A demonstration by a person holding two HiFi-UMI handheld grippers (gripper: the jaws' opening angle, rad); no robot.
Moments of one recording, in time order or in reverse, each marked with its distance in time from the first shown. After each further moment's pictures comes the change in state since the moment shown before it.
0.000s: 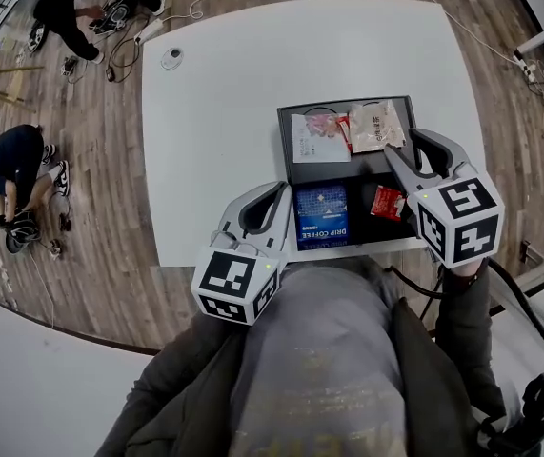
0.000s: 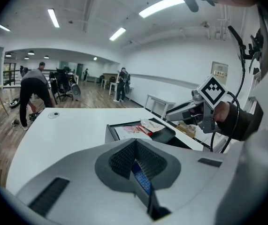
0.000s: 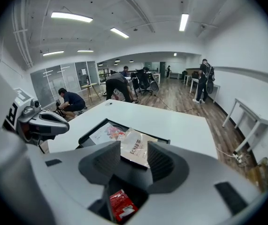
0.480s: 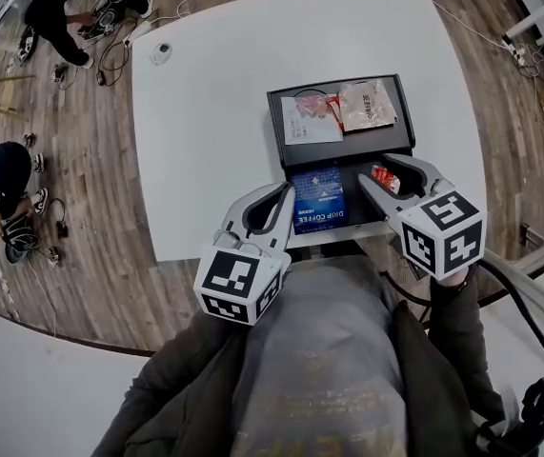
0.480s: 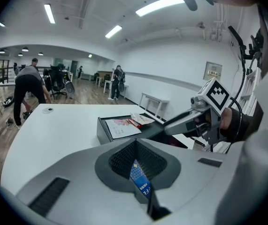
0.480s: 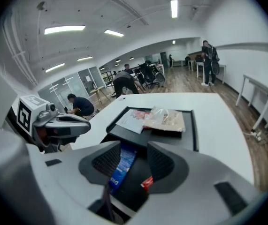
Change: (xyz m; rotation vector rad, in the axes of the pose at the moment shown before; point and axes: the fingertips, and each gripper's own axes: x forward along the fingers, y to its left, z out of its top) left arm -0.011 -0.026 -0.021 0.015 0.021 -0.070; right arm -0.013 0.065 -0.052 0.138 0.044 0.170
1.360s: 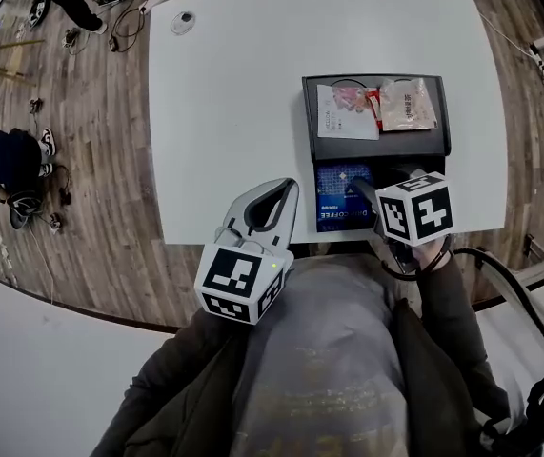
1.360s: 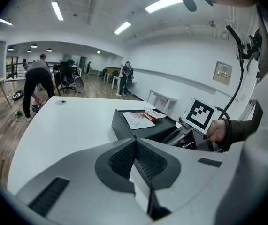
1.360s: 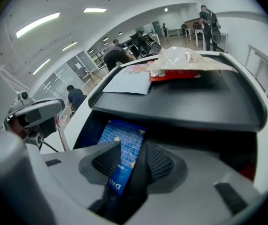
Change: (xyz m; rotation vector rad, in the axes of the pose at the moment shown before) left arm -0.015 0.038 -0.017 -0.070 0.044 0.074; right arm 0.088 0.017 -0.063 0.154 0.308 0.051
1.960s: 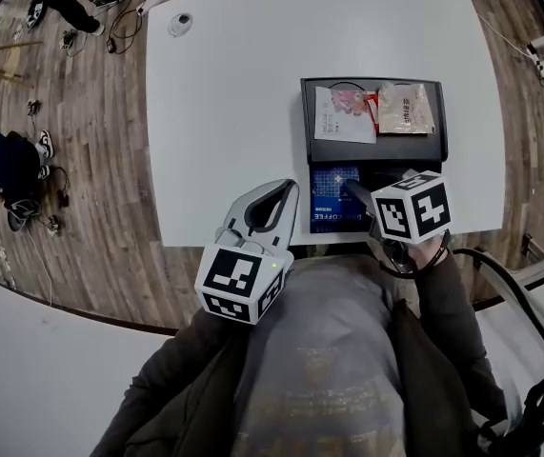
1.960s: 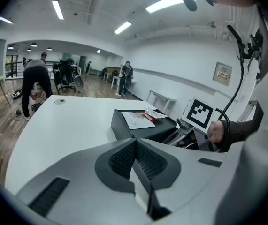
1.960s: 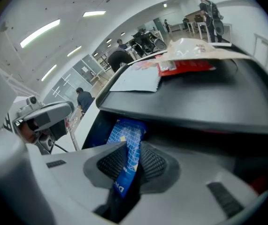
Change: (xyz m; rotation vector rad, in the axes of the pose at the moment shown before) left arm 0.006 0.001 -0.002 -0.008 0.004 -0.008; right arm 0.011 0.018 0.000 0.013 0.017 0.125
